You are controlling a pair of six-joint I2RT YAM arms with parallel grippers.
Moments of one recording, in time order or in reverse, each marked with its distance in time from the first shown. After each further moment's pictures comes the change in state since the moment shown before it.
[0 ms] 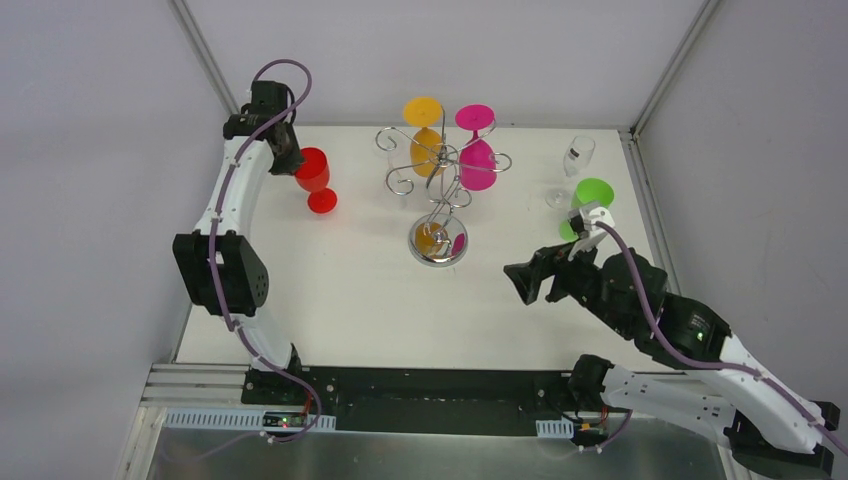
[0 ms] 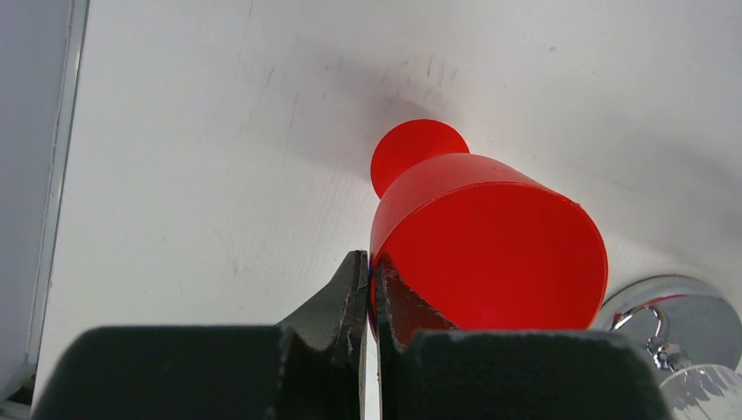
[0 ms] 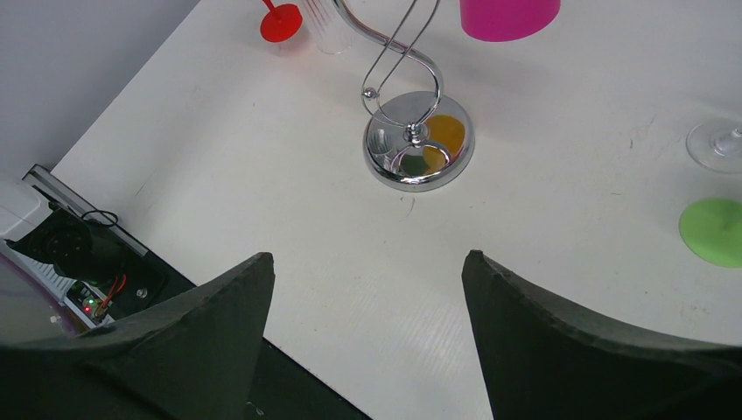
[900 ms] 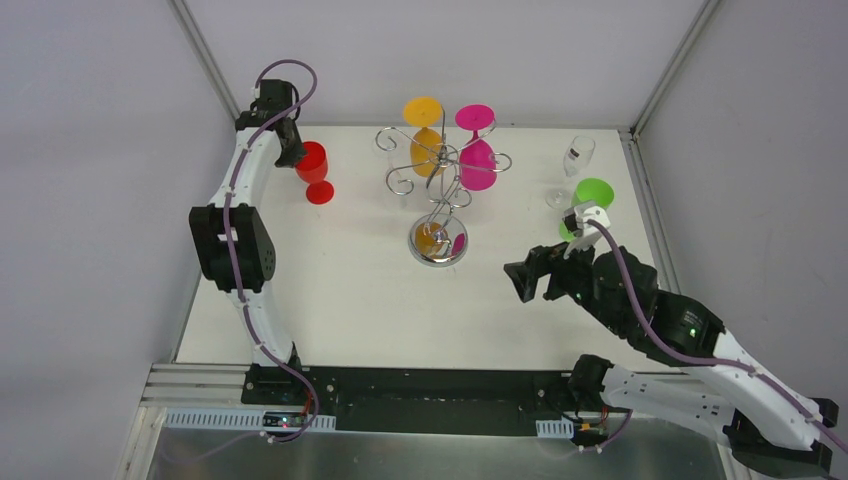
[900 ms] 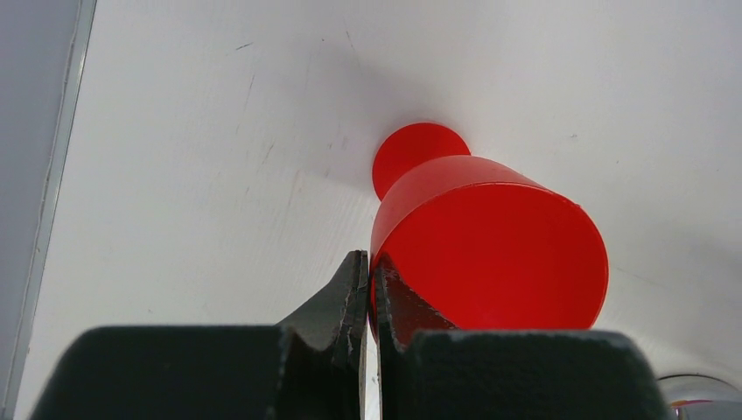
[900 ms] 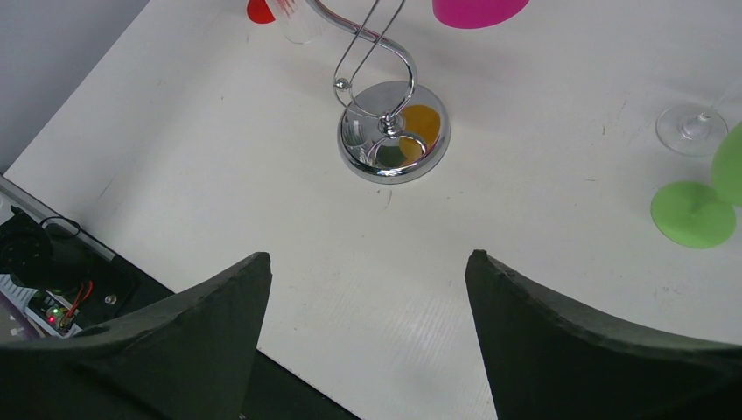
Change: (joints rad) left arm 0.022 0.201 0.085 0.129 -0.043 0.007; right arm 0.000 0.012 -0.005 -0.024 0.049 0.001
